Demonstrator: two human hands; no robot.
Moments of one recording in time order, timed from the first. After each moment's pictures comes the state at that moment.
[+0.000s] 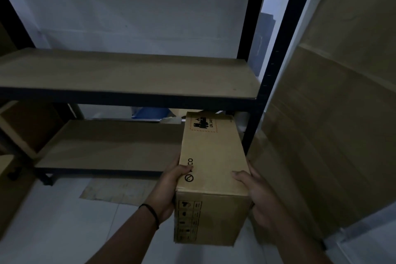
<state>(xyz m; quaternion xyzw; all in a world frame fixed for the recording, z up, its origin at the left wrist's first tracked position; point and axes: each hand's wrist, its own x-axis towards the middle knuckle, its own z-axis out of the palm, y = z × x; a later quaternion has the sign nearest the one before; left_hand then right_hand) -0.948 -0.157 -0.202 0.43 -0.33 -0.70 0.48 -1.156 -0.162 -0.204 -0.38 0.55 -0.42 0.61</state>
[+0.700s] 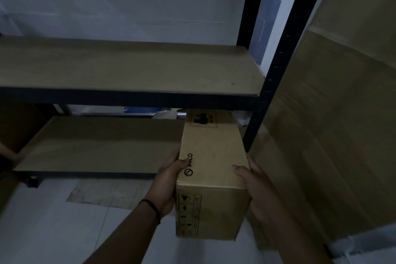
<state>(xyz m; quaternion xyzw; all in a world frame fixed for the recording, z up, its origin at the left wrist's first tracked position) -0.969 -0.220 -0.224 0.45 -0.30 -0.68 0.50 -1.168 -0.221 -0.223 -0.36 0.57 -0.42 0.60</state>
